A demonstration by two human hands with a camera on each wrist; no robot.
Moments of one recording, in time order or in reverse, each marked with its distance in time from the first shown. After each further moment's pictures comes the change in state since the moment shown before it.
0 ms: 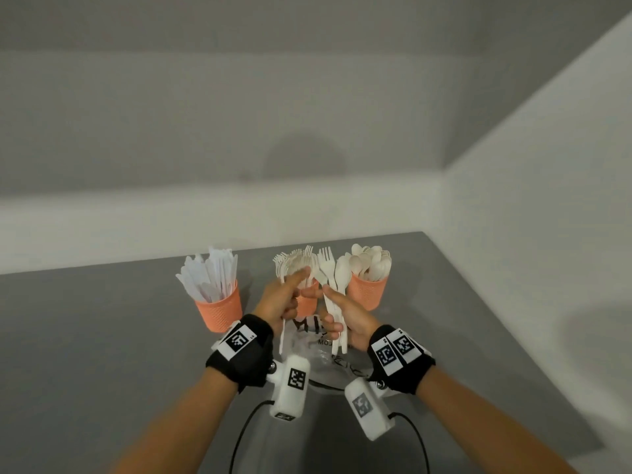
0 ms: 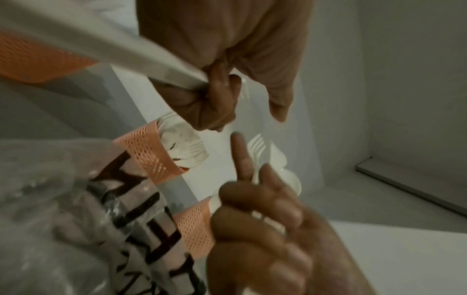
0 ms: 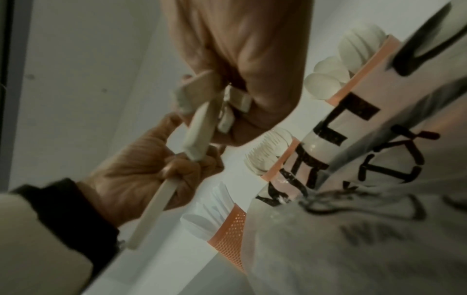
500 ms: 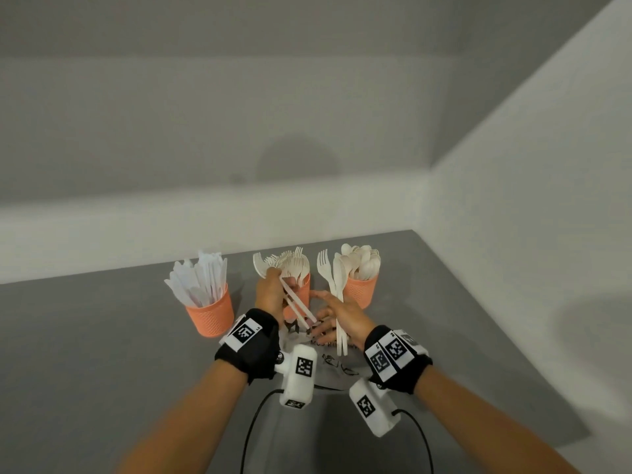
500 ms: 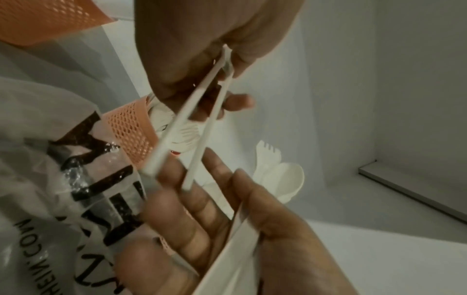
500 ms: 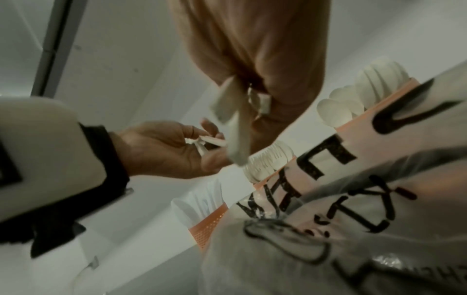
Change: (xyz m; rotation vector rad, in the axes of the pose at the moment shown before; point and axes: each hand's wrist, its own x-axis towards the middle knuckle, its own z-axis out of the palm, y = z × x) left_hand 0.012 0.003 0.020 -0.318 0.249 -0.019; right_hand -0.008 -0.001 -0.008 -0.220 0.147 -0.039
